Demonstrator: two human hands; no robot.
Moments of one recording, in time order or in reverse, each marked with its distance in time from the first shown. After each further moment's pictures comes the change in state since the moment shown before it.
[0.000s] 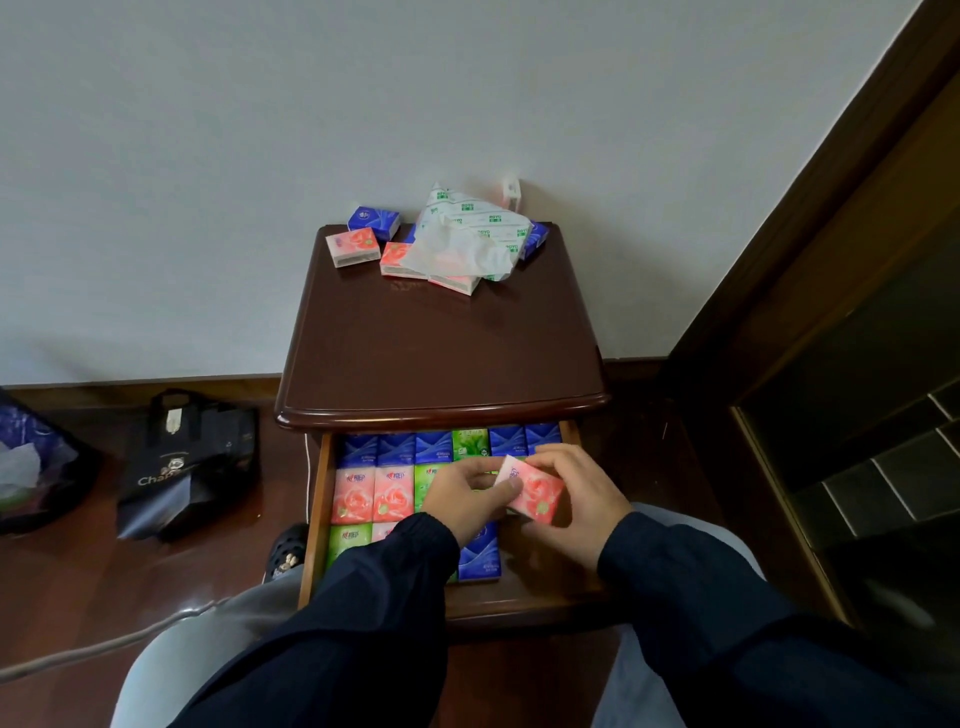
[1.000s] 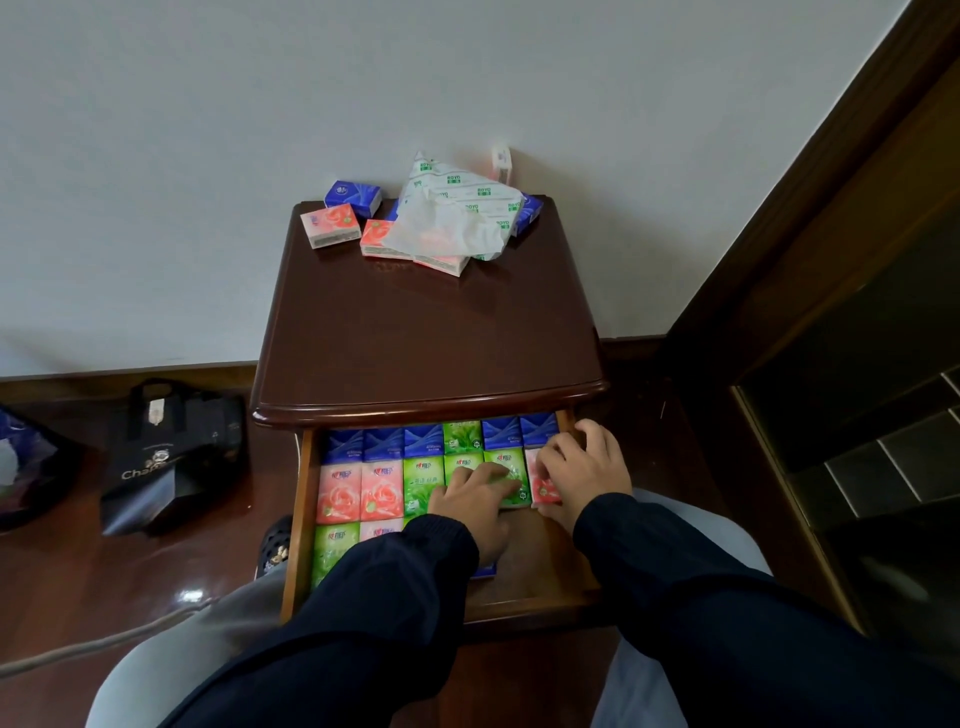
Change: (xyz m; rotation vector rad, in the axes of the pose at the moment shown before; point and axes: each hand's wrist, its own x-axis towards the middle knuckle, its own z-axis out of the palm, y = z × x) left_hand 0.030 -0.029 0.015 1.225 -0.138 0.188; right_hand 0.034 0.039 0.024 -0.841 0.050 0.044
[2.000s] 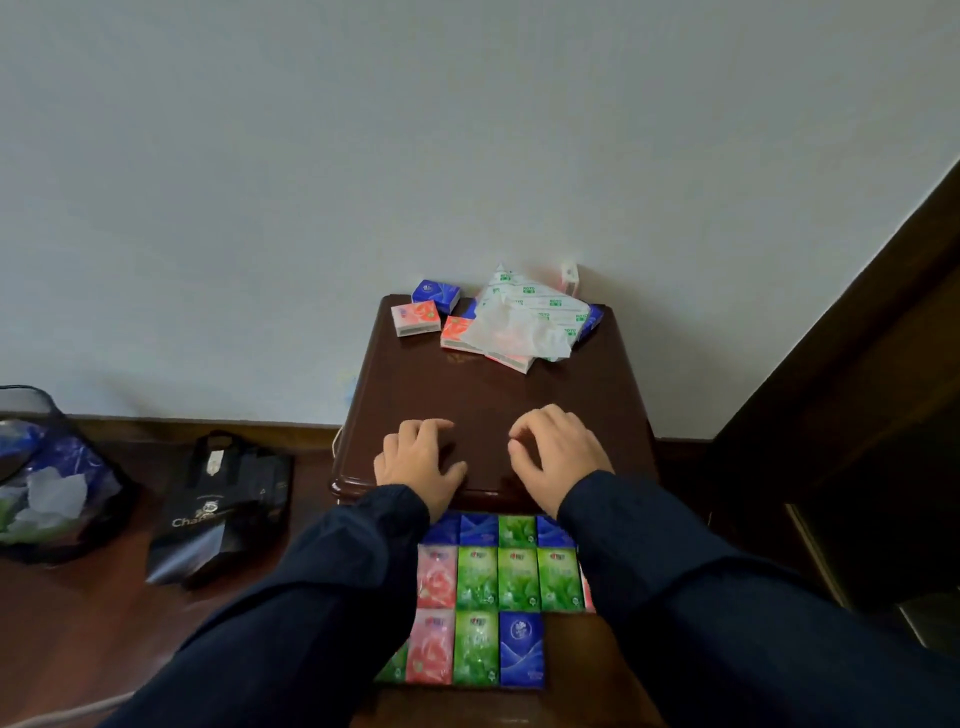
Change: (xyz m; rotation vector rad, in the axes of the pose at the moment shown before) left_hand -0.001 -0.093 -0.136 -0.222 0.642 -0.287; right_hand 0.099 -0.064 -0.139 0.481 0.245 -0.086
